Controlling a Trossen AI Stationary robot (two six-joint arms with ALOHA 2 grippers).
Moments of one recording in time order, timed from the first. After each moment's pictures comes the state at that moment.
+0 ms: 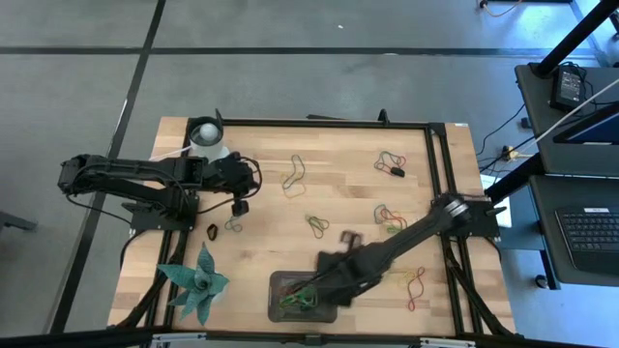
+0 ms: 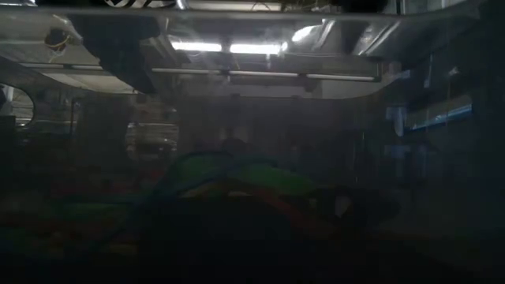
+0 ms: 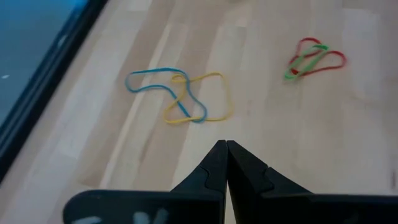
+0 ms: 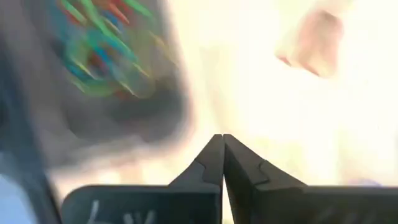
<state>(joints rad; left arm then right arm) 0.09 0.93 0.68 -0.54 -0.21 -0.07 0.53 2.09 1.95 -1.33 0.26 0.73</state>
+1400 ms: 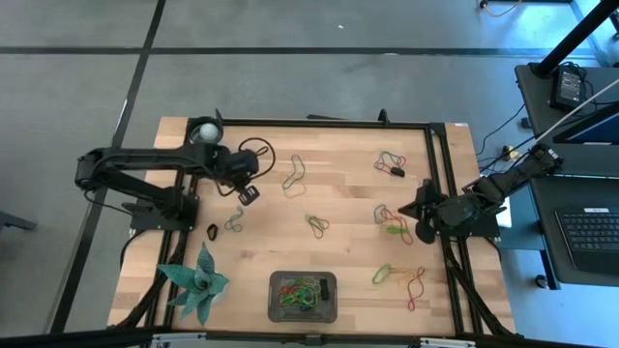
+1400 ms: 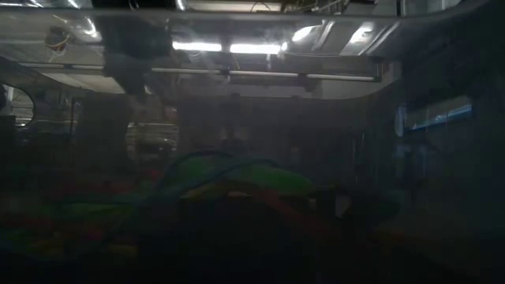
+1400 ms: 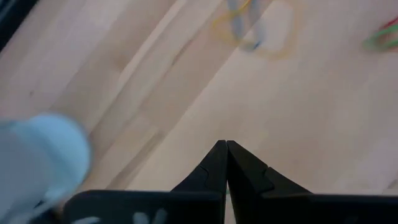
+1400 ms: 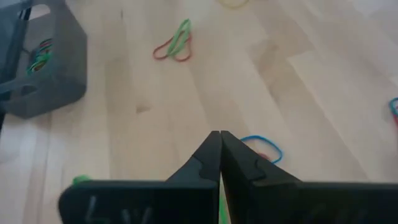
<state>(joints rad) 0.18 1.19 0.96 -1.01 -0.21 -0.48 0.51 0.50 0.48 -0.76 0.49 0.67</state>
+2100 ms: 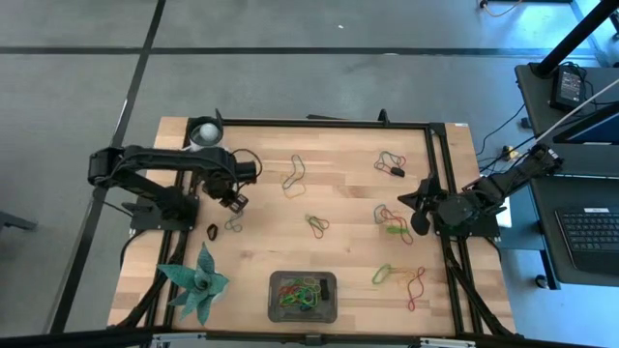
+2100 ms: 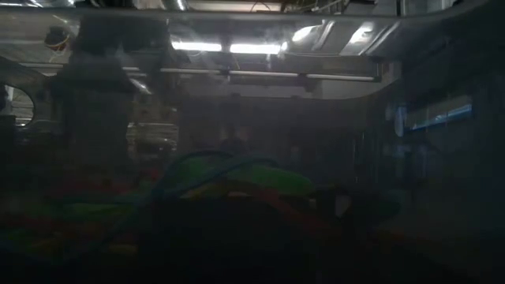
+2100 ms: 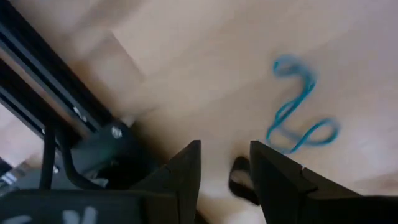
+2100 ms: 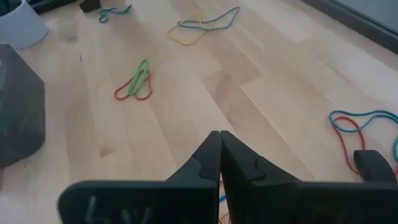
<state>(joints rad) 0.23 1.32 0.85 -1.28 0.02 -0.80 0.51 0.50 0.48 -0.76 0.69 0.75</state>
